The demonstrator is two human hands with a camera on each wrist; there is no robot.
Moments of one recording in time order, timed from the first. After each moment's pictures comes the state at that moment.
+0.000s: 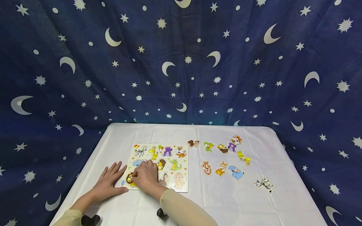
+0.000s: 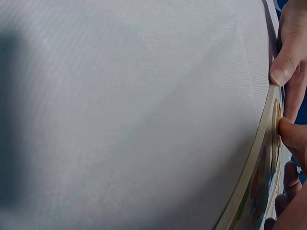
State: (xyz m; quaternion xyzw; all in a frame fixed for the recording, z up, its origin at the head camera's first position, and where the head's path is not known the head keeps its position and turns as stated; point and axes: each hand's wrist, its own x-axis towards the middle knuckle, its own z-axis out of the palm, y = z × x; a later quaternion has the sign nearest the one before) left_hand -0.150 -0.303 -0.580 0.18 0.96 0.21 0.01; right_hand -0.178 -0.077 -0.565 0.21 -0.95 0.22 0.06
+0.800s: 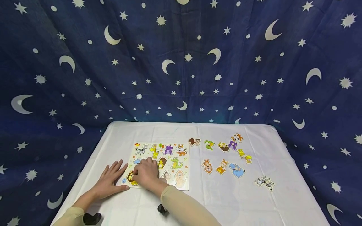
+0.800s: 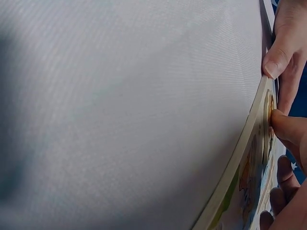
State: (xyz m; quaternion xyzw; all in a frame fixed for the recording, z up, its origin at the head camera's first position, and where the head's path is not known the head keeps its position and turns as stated) left_hand -0.151 -0.304 -0.581 0.17 0.96 0.20 0.03; right_hand -0.184 -0.075 -0.558 0.24 -0.95 0.20 0.03
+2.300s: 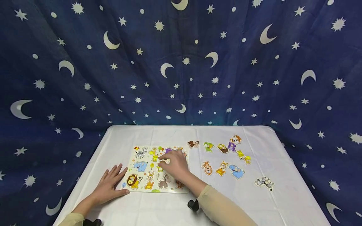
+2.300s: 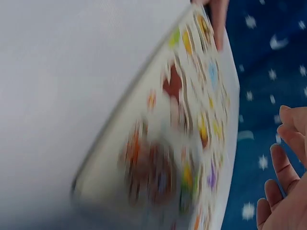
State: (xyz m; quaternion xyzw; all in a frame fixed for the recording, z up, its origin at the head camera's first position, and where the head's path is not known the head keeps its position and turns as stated) left_hand -0.147 -0.302 -0.584 0.16 0.97 0.20 0.02; right_hand -0.197 0.051 -0.519 0.18 -0.90 0.39 0.06
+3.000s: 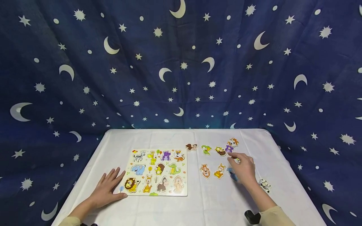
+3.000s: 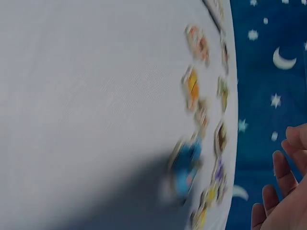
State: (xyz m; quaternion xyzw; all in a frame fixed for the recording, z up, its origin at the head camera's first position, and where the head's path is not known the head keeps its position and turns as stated) left_hand -0.149 -0.301 -0.583 0.16 0.97 0.20 0.01; right_hand -0.165 0.292 -0.516 -0.05 -0.91 0.39 0.15
